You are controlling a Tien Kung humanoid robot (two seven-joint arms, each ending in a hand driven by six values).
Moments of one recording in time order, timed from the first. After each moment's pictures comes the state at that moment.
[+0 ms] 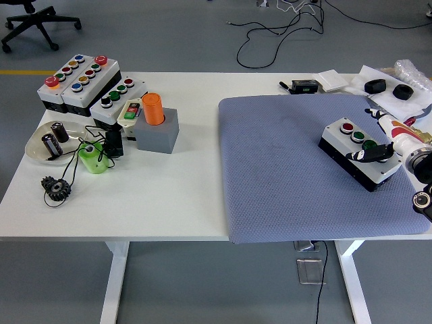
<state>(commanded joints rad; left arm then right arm) -0.12 0.11 -0.07 -0.19 0.30 0.30 0.10 0.62 -0.48 0.85 1.18 -1.57 -0.14 -0.42</state>
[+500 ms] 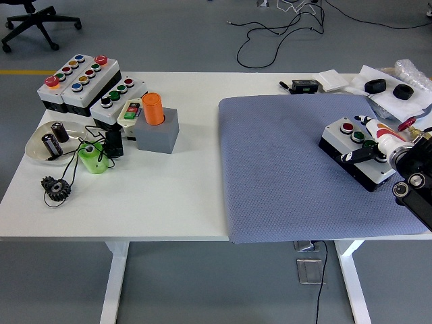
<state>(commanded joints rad) -0.12 0.11 -0.06 -0.19 0.29 0.30 0.10 0.71 -0.39 0.80 1.02 -1.57 -0.11 -0.47</state>
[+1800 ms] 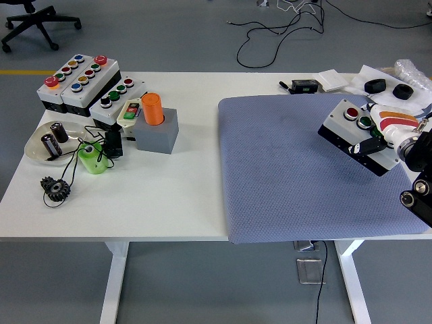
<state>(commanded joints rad) -0.13 0.11 -0.08 -0.19 0.30 0.30 0.10 0.79 -0.57 0.51 1.19 -1.74 -0.17 -0.27</state>
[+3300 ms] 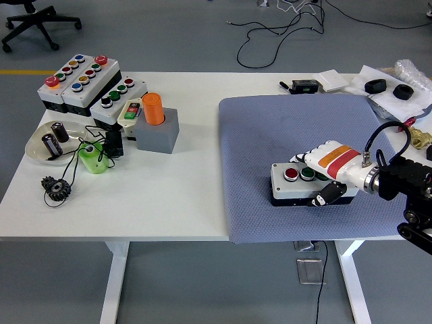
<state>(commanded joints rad) -0.12 0.11 -0.06 -0.19 0.29 0.30 0.10 0.79 -0.59 0.39 1.26 -1.98 -0.07 0.03</state>
